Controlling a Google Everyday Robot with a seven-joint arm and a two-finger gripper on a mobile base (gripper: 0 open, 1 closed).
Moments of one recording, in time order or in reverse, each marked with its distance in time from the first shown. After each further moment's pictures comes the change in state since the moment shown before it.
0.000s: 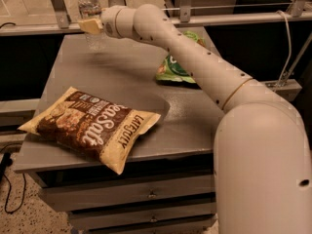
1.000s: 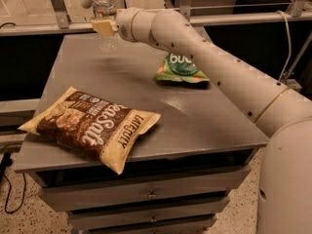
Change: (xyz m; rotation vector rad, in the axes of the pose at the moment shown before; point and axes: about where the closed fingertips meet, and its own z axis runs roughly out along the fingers) arm -0.003 -0.003 -0.062 0.051 -0.030 0.024
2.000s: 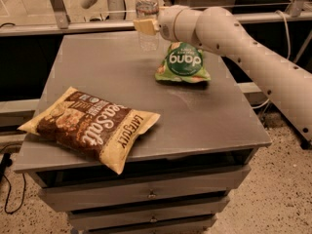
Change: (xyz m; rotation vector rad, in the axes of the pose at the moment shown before) arm 0.008 -0.074 -0.107 0.152 0.063 -0.062
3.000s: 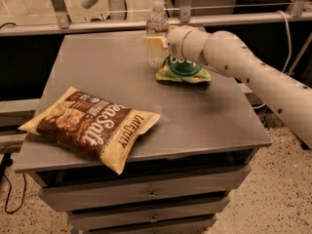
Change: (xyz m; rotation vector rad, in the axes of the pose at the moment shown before) arm 0.054 -0.006 -0.023 0.041 0.016 0.080
